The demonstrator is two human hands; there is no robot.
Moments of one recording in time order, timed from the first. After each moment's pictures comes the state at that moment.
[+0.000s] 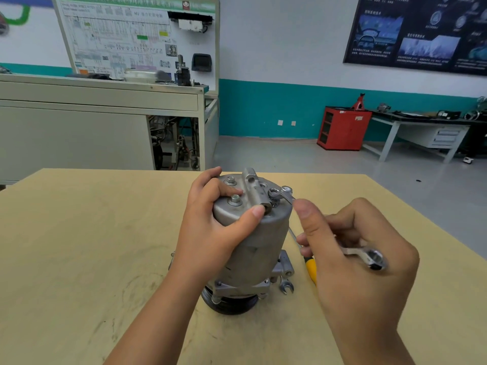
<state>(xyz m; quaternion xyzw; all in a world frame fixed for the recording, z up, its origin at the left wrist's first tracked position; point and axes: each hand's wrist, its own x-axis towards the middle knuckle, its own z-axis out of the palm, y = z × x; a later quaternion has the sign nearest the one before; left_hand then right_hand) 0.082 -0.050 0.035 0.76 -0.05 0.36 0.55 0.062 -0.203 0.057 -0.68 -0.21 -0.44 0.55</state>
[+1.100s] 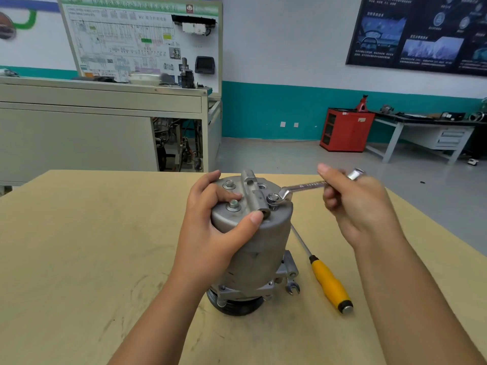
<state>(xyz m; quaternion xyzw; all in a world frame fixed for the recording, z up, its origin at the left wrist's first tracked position) 0.069 -0.044 0.033 0.74 -0.04 0.35 0.57 0.149 -0.223 0.084 -0.63 -0.06 -0.07 0.77</state>
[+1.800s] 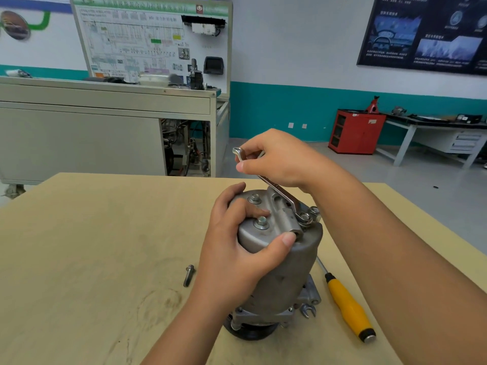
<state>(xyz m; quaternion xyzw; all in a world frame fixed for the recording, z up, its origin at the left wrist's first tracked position) 0.081 -0.048 0.036 0.75 -0.05 0.34 0.56 0.182 -0.123 0.149 -0.88 -0.39 -0.05 0.27</state>
